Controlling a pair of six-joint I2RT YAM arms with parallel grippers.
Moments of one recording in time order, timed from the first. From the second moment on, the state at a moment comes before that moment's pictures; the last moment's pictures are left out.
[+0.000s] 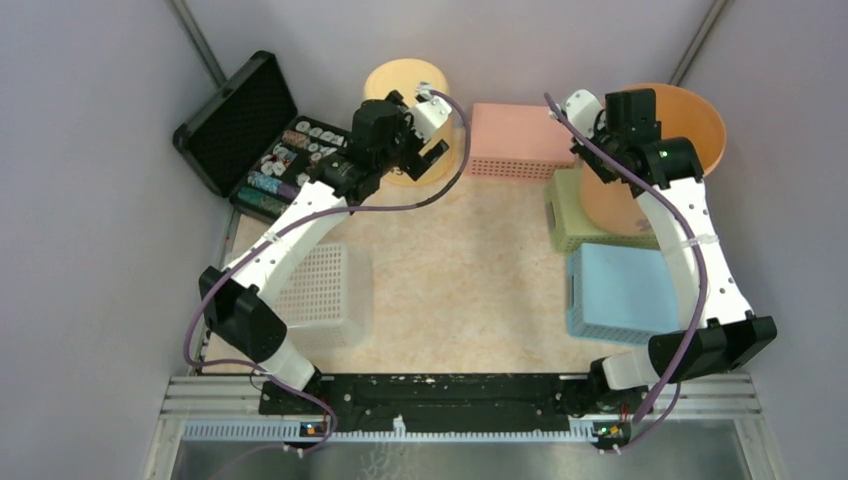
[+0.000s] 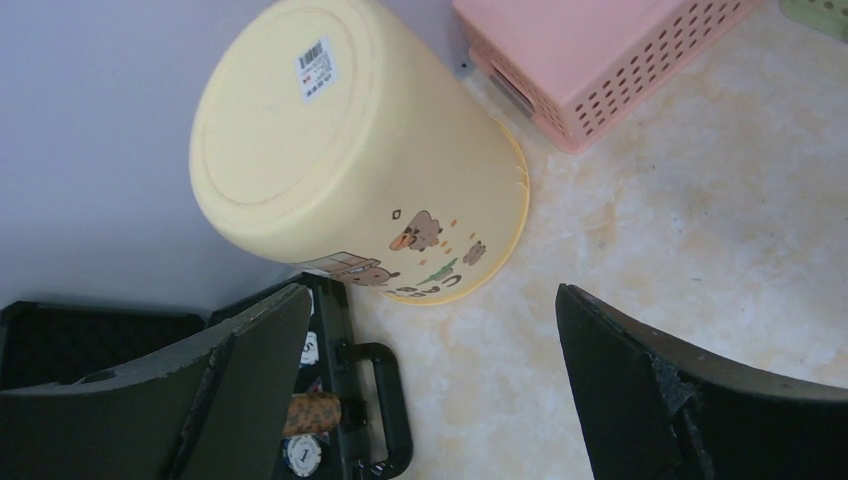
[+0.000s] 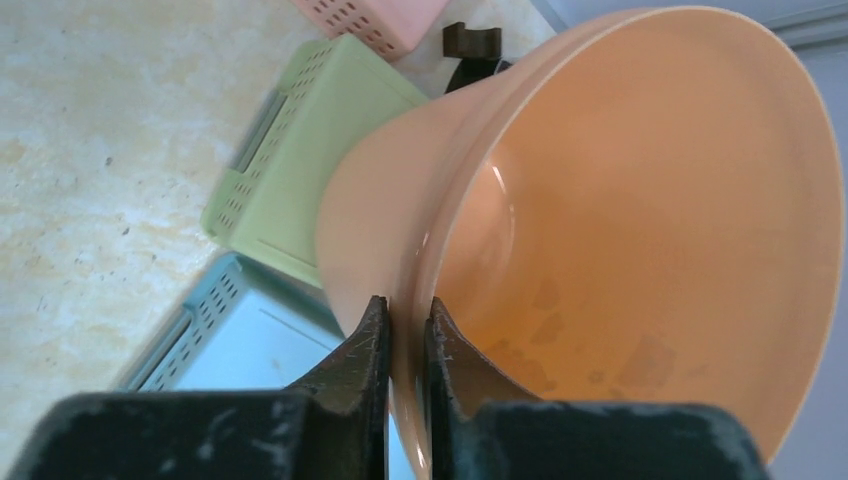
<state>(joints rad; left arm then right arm) -0.56 1.60 1.63 -0.35 -0.08 0.49 0.21 1.41 1.71 -0.99 0.19 -0.65</state>
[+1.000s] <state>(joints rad) -0.26 1.47 1.55 -0.57 0.41 0.28 0.21 1.15 1.51 -0.56 -0.79 0.02</state>
